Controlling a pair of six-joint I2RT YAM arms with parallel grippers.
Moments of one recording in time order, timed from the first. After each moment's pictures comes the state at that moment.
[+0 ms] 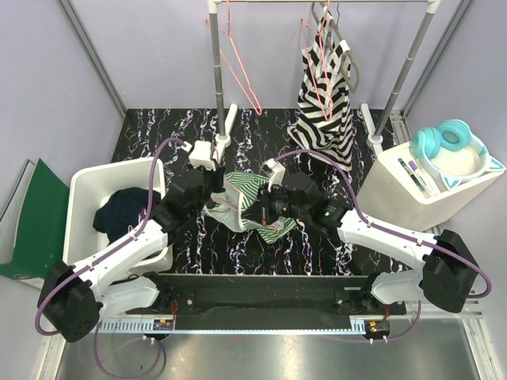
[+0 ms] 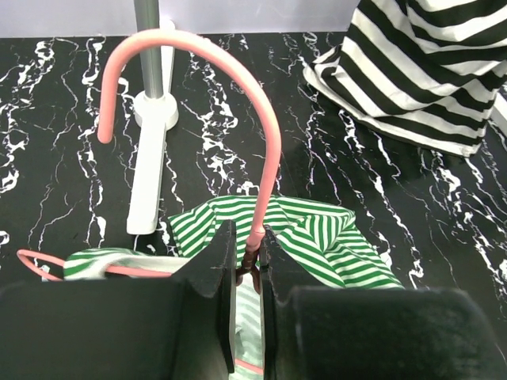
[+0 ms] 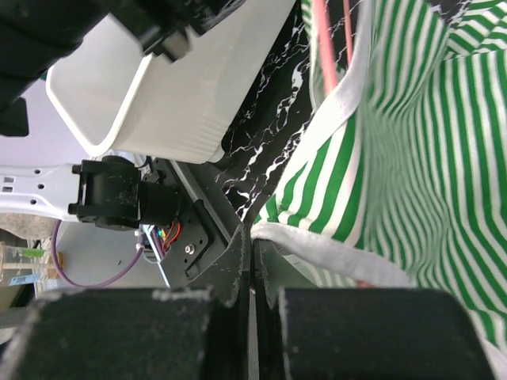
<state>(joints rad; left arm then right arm) -0.65 1.07 0.71 0.17 -0.34 -0.24 0.89 1.31 0.87 0.06 -0.29 0.60</state>
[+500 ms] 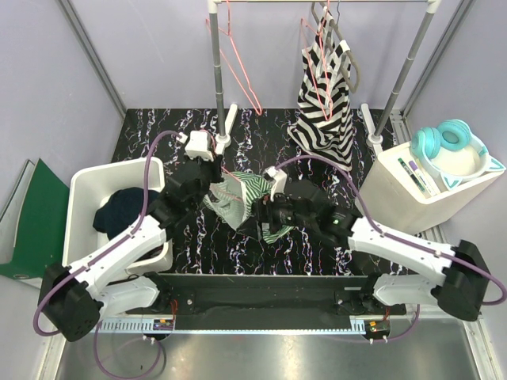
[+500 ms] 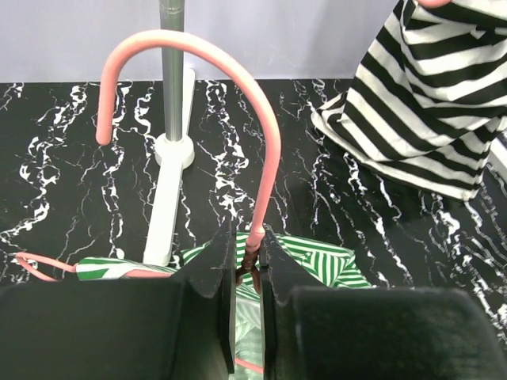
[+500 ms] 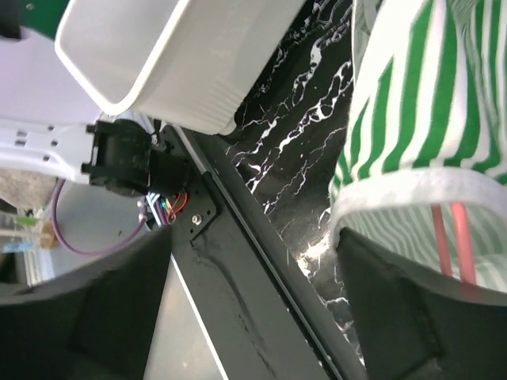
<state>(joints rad) -0.65 1.08 0.80 0.15 -0.40 -0.21 0.97 1.22 0.87 -0.03 -0.25 0.56</state>
